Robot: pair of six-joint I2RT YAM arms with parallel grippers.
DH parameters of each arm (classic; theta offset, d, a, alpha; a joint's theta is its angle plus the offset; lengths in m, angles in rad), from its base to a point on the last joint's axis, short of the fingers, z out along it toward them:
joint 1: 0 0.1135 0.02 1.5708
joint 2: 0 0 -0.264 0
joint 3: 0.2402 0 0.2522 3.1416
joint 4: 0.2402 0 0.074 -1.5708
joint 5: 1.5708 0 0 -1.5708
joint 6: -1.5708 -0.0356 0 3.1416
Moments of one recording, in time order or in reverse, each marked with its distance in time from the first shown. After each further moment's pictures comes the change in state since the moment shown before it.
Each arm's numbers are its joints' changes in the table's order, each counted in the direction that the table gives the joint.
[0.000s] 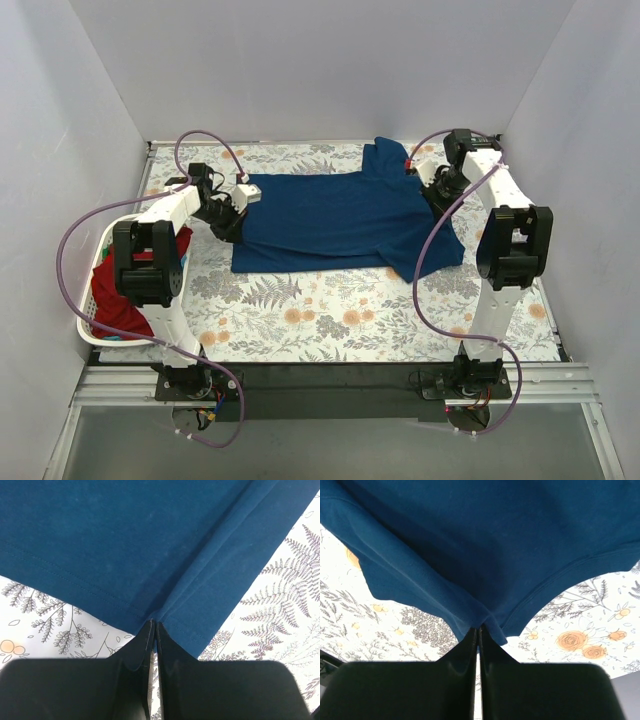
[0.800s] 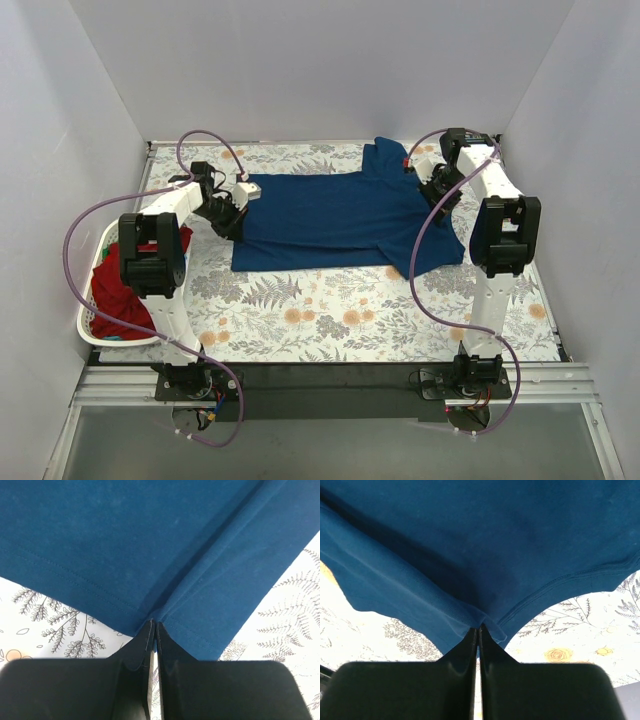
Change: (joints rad) left arm 0.006 -0.084 0.056 -0.015 -0.012 0.036; right arm -0.006 -0.150 0.136 0.019 0.022 -0.004
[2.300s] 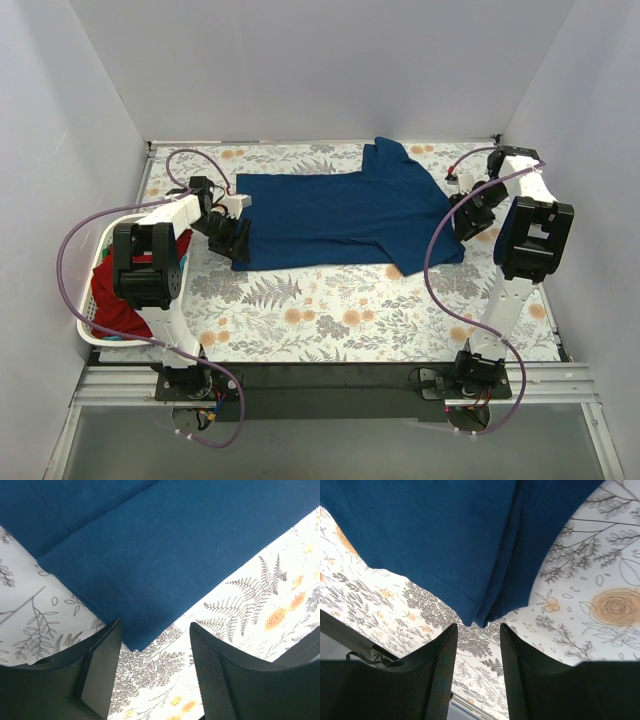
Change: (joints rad) left arm 0.000 0.100 -0.165 0.001 -0.042 0.441; right arm -0.246 0.036 -0.128 0.074 -0.159 -0.074
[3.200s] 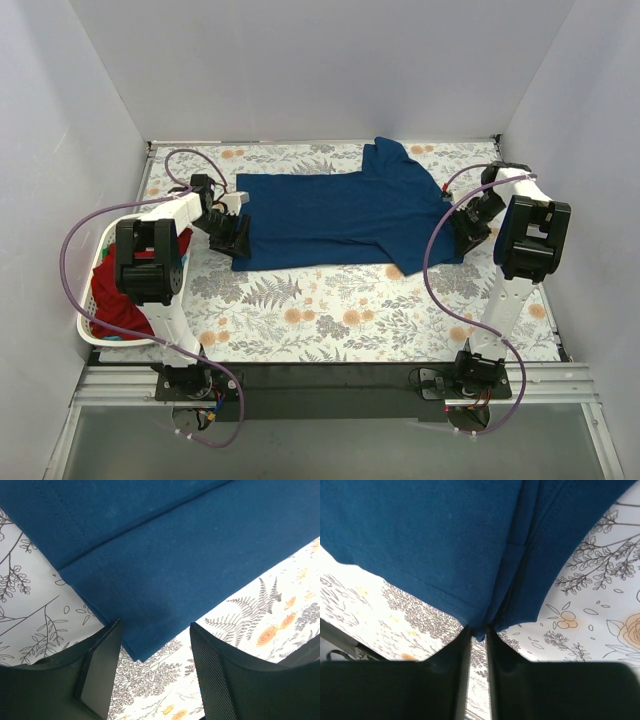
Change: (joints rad) left arm 0.000 -0.032 0.020 -0.035 -0.016 0.114; right arm 0.002 -0.003 -0.164 -0.084 0.029 0.043
